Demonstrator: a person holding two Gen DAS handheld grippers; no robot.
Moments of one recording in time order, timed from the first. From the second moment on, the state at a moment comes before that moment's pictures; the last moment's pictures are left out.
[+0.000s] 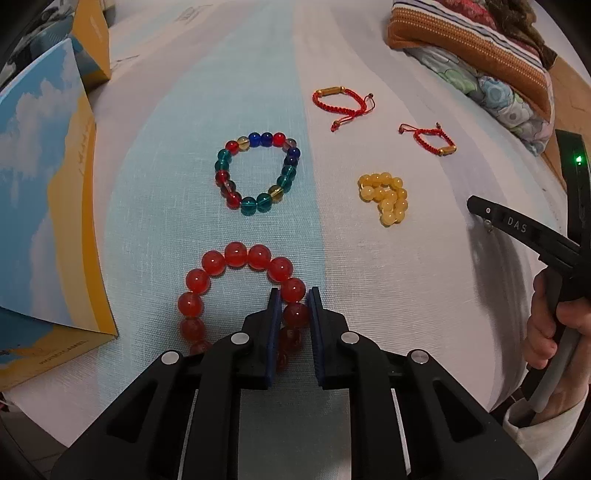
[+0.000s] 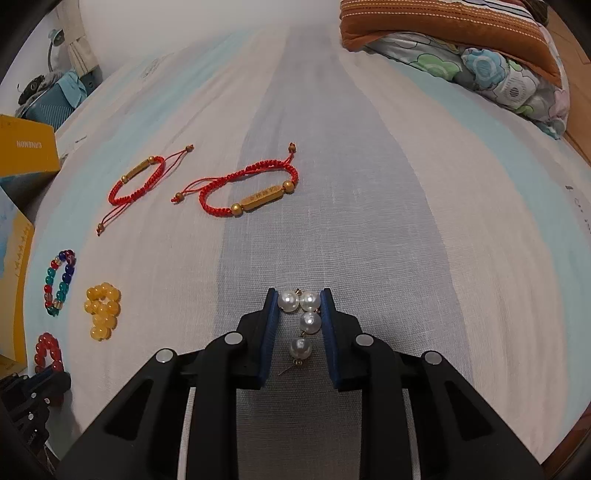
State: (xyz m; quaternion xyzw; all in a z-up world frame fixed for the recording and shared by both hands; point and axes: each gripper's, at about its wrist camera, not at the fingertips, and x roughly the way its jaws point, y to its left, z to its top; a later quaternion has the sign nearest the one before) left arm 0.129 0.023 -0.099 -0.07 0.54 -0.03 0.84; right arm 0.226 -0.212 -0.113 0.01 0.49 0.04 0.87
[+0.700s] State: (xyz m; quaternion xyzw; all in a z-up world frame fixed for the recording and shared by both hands) left arm 0.120 0.019 -0.082 -0.08 0.51 -0.04 0.85; right arm 0.216 -0.219 -0.099 0.03 0.46 0.04 0.88
